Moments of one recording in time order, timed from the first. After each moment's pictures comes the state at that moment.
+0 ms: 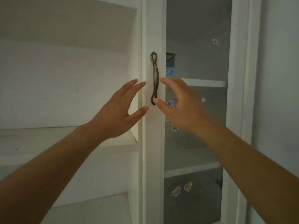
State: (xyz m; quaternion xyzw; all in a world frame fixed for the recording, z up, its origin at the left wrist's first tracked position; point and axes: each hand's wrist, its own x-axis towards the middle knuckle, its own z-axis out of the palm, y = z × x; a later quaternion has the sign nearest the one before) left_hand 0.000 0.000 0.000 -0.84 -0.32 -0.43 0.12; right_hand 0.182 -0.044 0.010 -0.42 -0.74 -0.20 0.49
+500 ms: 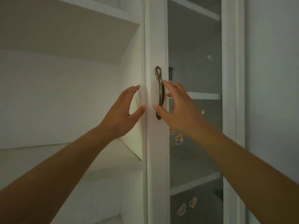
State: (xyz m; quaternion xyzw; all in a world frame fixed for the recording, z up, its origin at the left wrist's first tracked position) left_hand -0.002 0.058 0.023 -0.83 -0.24 -0.51 0.02; right_hand 0.160 -0.017 0.030 -0.47 -0.69 -0.24 0.50
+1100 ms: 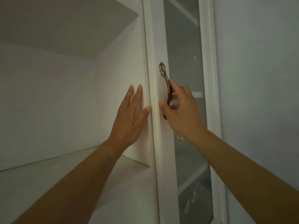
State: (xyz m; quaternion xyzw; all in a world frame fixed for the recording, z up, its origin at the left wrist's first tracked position) left_hand 0.017 0.122 0.005 -0.83 -0.09 -0.54 -0.08; right_hand 0.126 0.010 0.020 -0.53 -0.54 -0.30 0.58
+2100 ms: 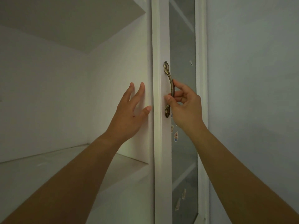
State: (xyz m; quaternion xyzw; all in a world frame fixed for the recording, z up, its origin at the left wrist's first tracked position) left_hand 0.008 0.122 0.011 -0.84 -0.07 -0.51 -0.14; right_hand 0.118 0.009 0.024 -0.48 -0.48 -0.21 0.70
